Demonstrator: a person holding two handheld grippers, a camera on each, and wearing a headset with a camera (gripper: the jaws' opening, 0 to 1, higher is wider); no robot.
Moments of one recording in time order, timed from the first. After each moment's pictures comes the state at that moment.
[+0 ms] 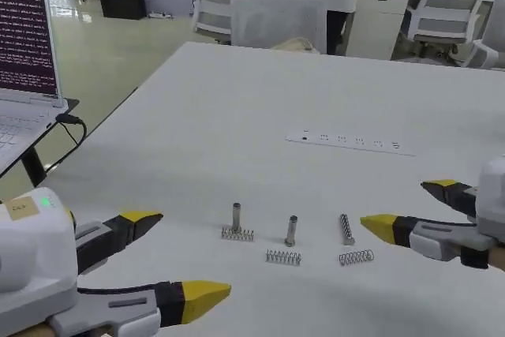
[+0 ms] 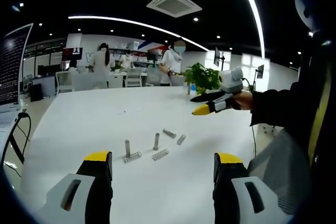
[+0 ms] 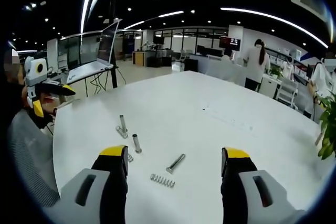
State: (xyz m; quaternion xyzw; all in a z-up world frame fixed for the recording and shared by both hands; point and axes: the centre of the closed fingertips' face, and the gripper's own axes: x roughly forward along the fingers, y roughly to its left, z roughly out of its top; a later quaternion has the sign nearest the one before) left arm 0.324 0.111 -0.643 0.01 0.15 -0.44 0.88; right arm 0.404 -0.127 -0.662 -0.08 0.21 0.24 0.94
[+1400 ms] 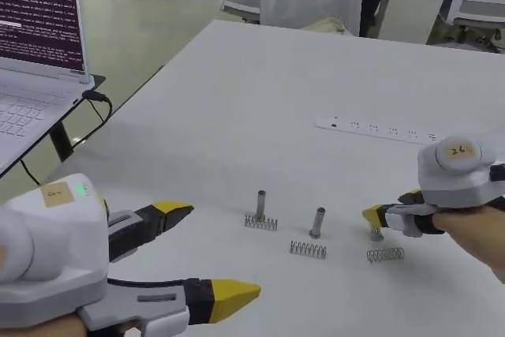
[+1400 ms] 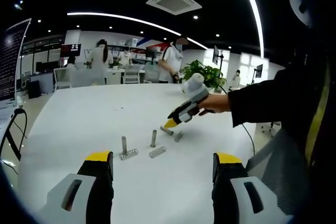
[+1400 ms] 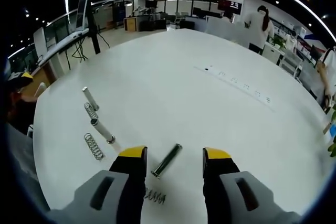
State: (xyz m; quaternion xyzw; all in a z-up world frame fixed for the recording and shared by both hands) left arm 0.322 0.106 -0.650 0.01 0.17 -0.45 0.88; right arm 0.461 -0.119 -0.761 -0.10 0.37 0.20 0.90
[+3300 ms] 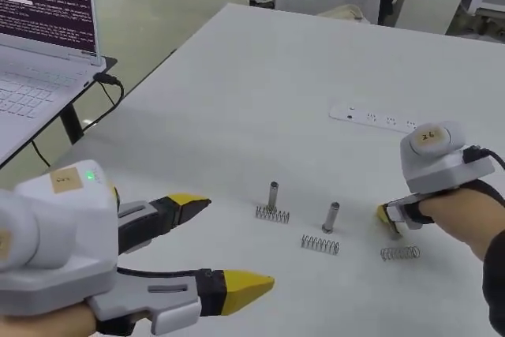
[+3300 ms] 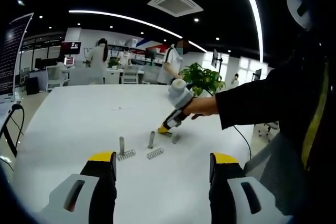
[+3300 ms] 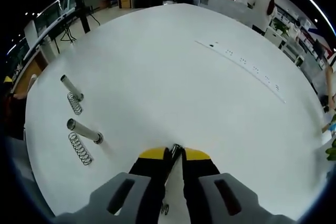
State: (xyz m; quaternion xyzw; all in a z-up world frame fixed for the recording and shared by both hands) left arm 0.324 0.104 -0.650 -0.01 0.17 -0.45 0.88; right arm 0.473 -0.116 -0.793 -0.13 0.46 0.17 0.86
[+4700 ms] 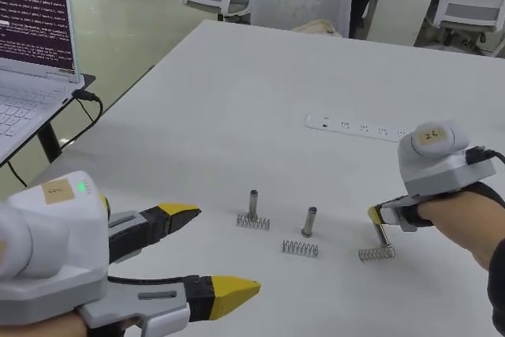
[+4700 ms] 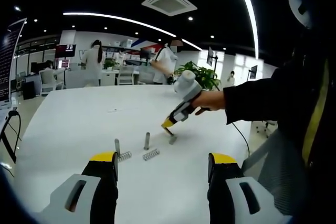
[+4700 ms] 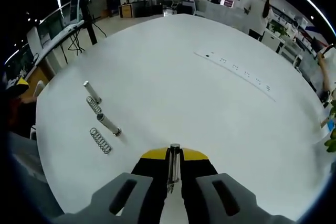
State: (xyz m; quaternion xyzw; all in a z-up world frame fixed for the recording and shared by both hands) left arm 0.319 0.097 -0.647 0.00 0.16 -0.47 0.87; right arm 0.446 -0.120 -0.757 -0.10 0.43 0.18 0.88
